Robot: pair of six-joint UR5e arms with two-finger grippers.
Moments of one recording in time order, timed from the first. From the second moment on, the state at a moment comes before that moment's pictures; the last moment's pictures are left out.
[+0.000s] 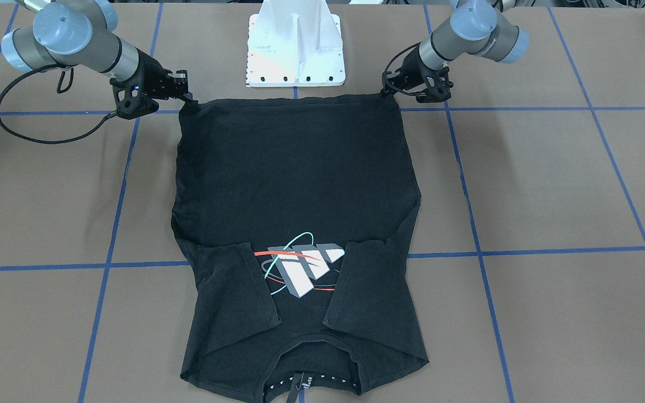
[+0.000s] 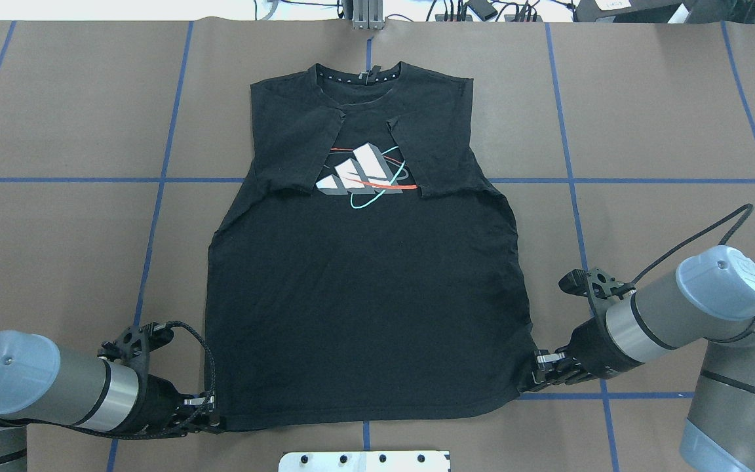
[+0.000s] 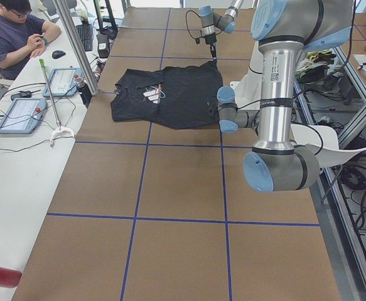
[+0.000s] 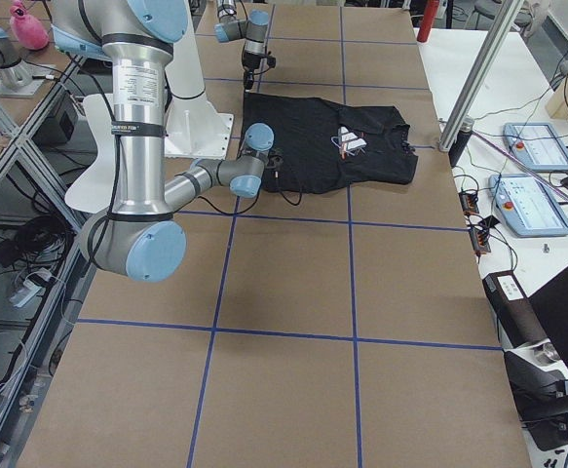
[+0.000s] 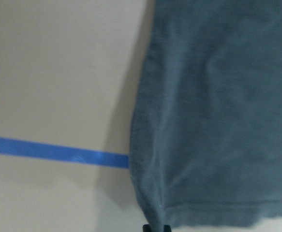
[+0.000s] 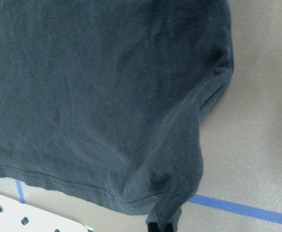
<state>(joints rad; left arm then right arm) -0.25 -1.57 -1.98 -2.41 -1.98 -1.81 0.46 -1.59 1.93 -0.79 2.27 1.42</state>
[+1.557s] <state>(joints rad) -0.26 -1.47 -2.16 -2.42 -2.12 -1.80 0.46 -1.67 1.94 -0.45 2.57 1.59</state>
